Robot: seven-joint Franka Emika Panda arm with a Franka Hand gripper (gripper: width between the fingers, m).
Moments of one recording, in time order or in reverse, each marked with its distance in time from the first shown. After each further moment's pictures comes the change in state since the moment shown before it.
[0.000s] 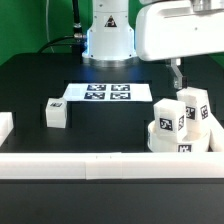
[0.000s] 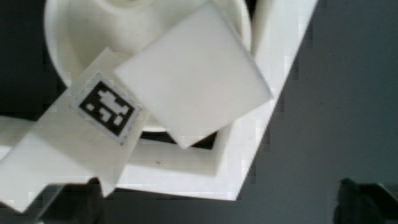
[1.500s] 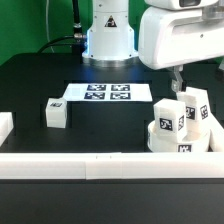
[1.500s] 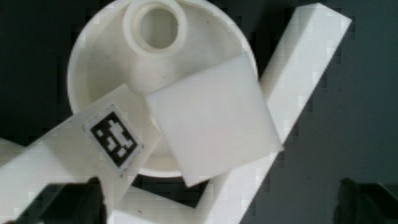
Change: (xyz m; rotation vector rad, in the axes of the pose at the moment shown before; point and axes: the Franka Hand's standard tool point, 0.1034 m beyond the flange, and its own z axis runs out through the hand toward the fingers) arm -0.009 0.000 0.005 0.033 -0.240 -0.155
